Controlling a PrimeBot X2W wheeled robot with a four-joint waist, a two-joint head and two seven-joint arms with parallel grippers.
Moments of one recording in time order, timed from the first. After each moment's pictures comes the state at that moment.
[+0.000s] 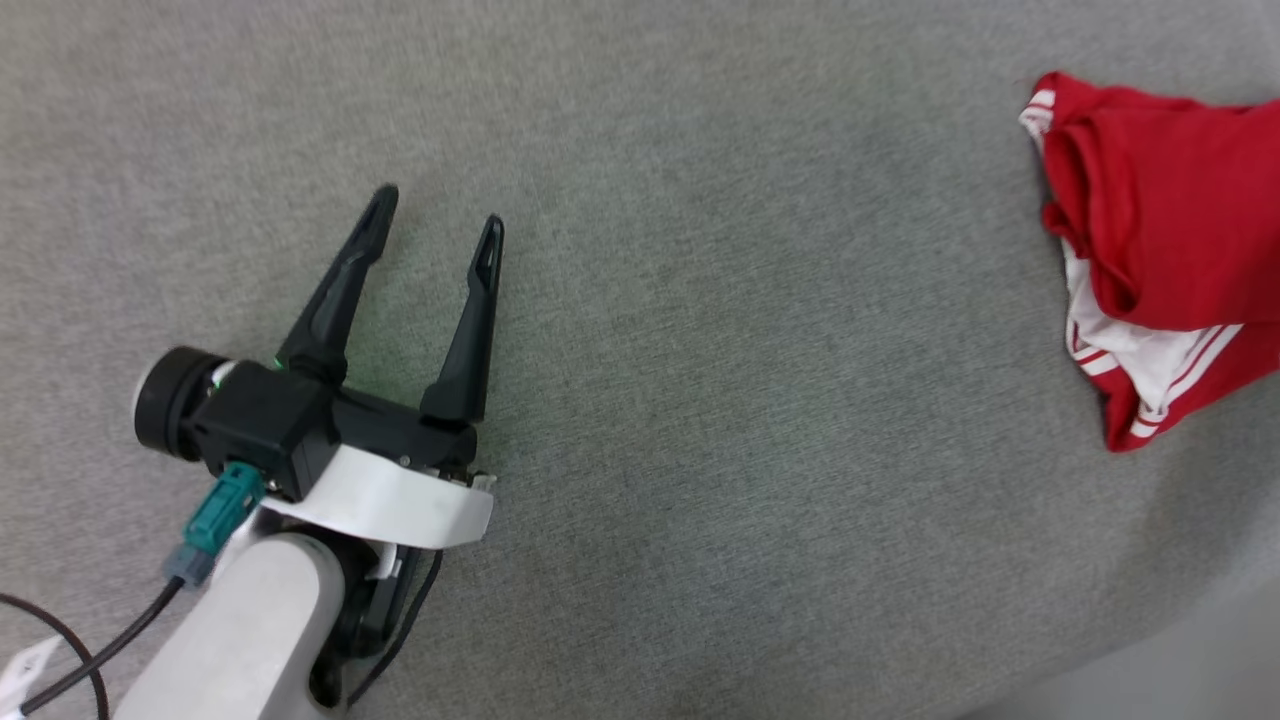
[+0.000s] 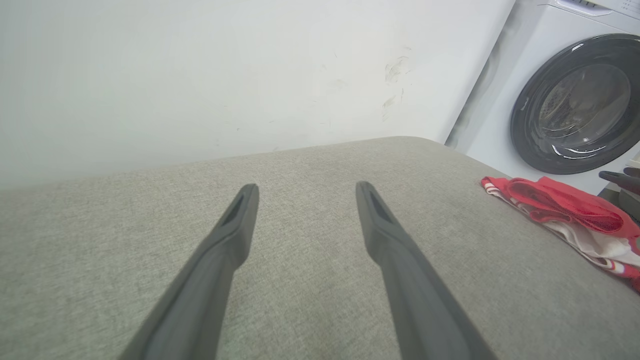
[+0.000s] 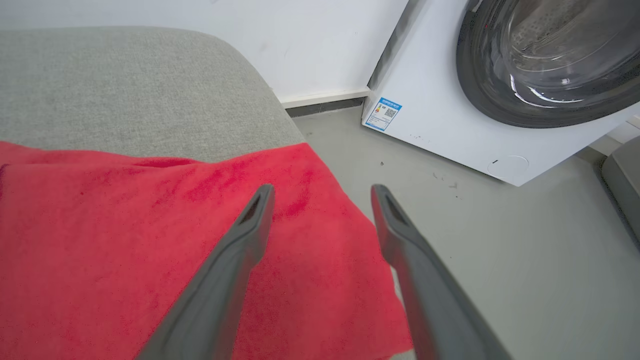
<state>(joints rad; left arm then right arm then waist) -0.40 0.46 -0.47 -0.20 -0.43 0.19 -0.17 -0.74 -0.29 -0.43 0.80 -0.05 0.13 -0.16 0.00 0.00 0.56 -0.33</state>
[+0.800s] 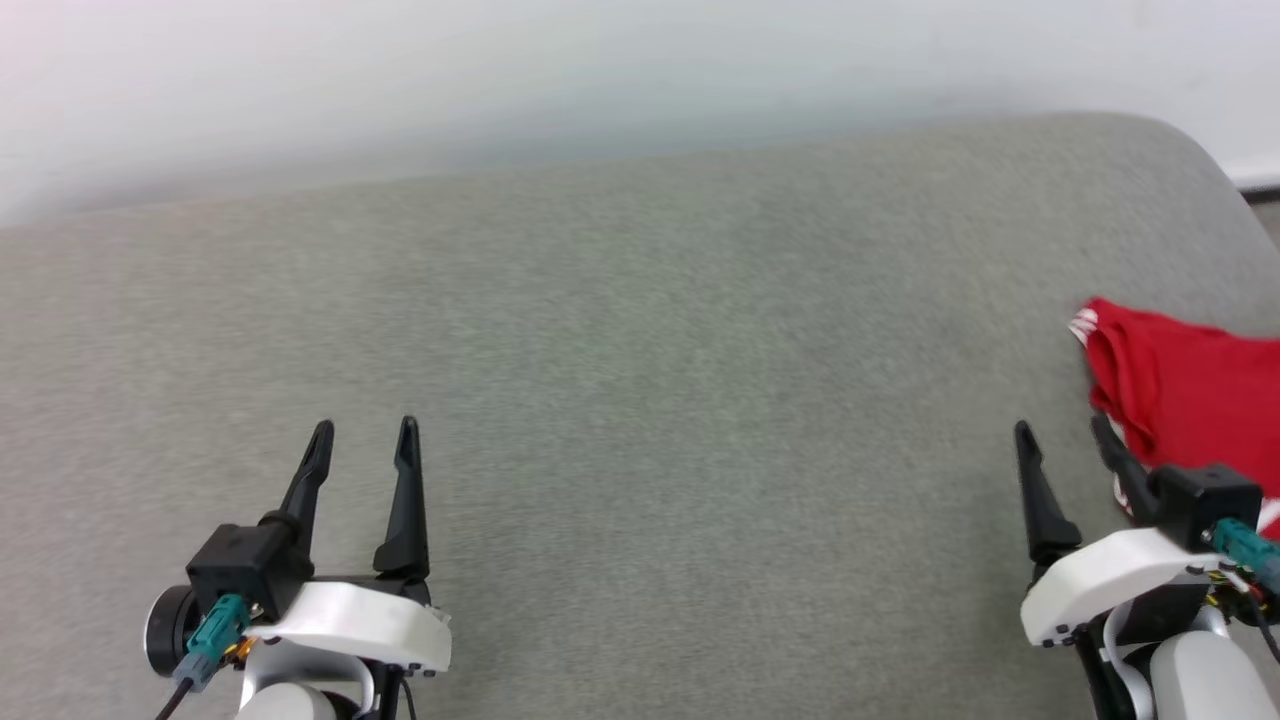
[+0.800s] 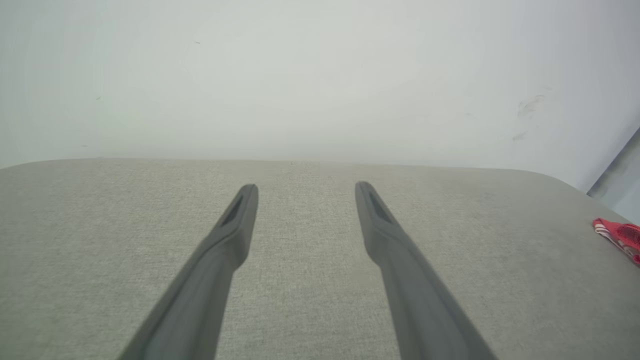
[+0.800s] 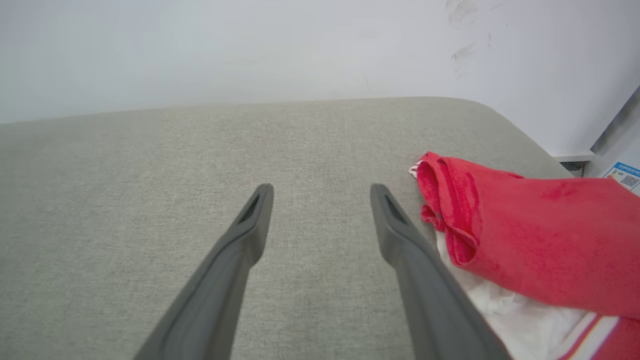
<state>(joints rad) -0.11 0.38 -0.38 -0.02 -0.55 0.27 -0.26 -0.18 -0.10 -0.08 0.31 0.09 0.13 -0.11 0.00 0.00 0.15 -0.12</state>
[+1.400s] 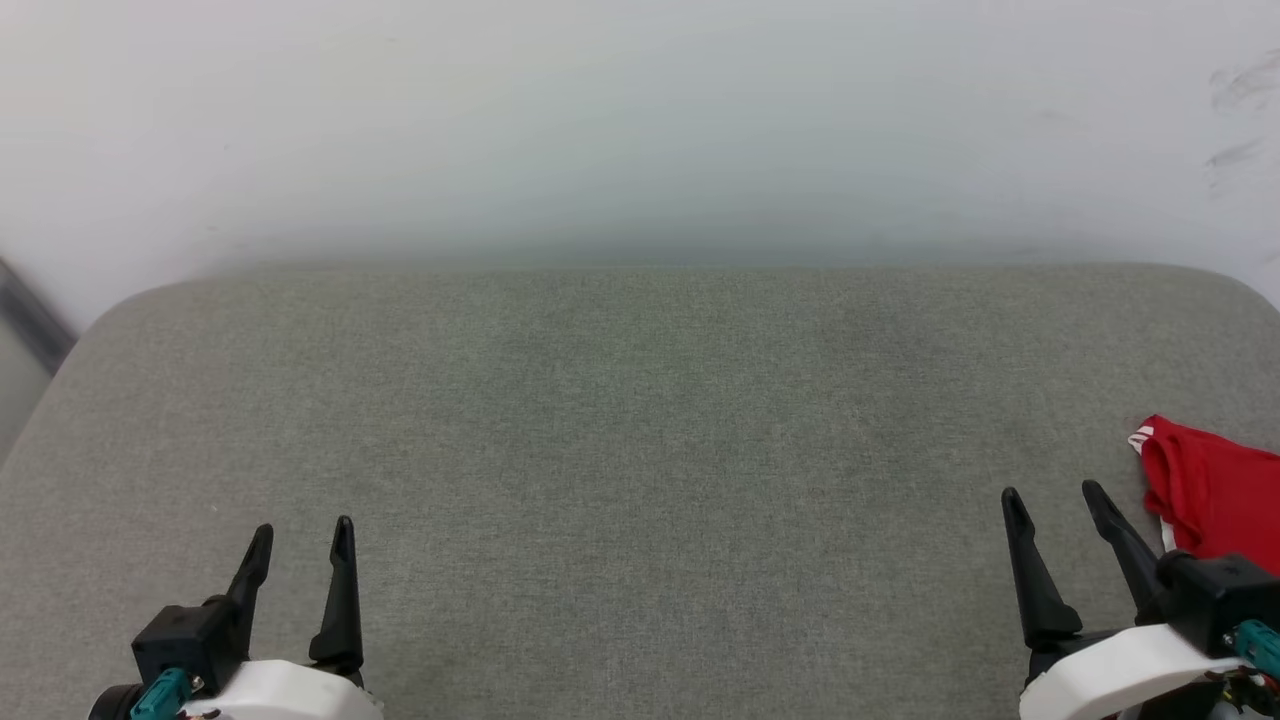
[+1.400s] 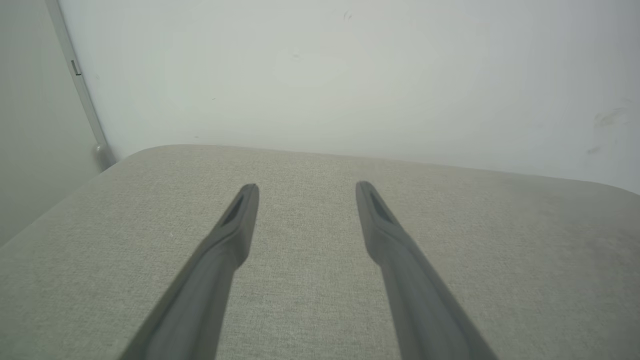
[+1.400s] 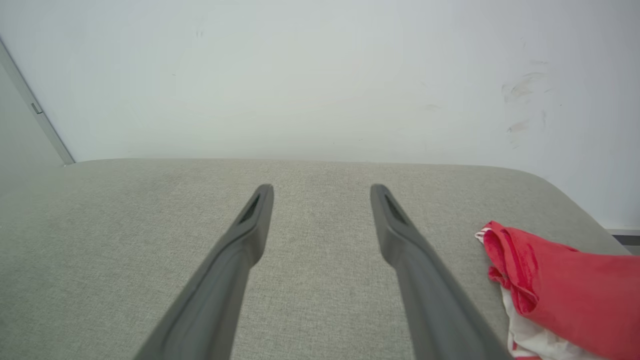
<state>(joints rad) 0.03 0.43 -0.29 0.06 -0.58 0.22 -0.26 0.08 -0.06 -0.04 -0.07 0.12 0.13 0.00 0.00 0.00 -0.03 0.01</state>
